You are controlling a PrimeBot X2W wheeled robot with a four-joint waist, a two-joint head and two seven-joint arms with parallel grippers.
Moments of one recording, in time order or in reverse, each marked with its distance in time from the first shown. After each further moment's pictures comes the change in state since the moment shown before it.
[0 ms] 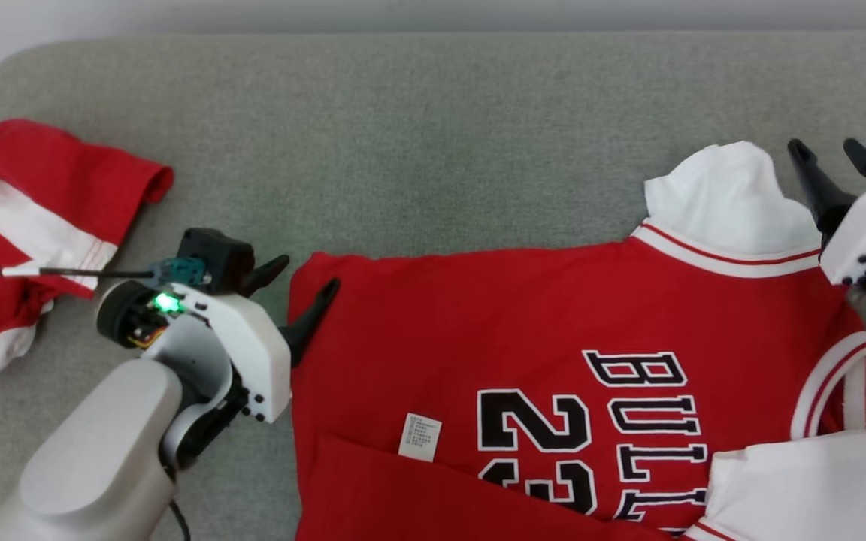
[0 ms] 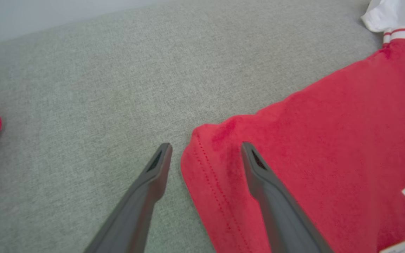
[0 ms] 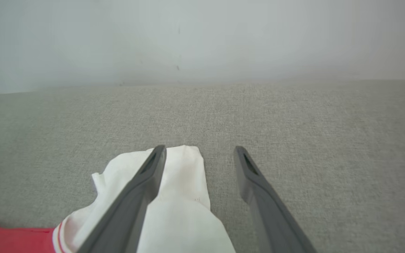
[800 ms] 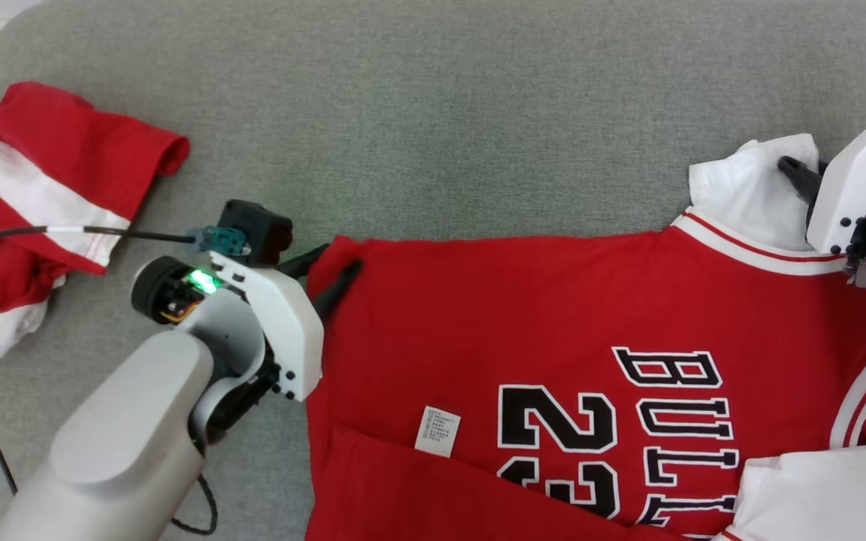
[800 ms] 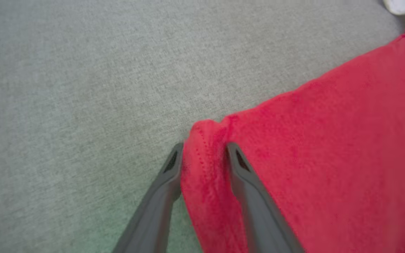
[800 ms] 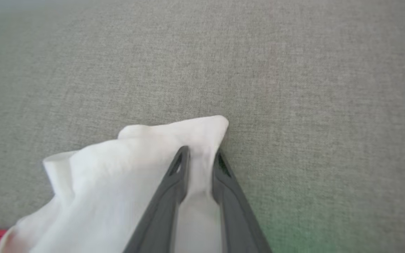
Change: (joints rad) left arm -0.099 -0.052 -0.066 0.032 -0.023 -0.053 0.073; right arm -0.263 -0.020 0.251 0.350 0.142 0.000 0.189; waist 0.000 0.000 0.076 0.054
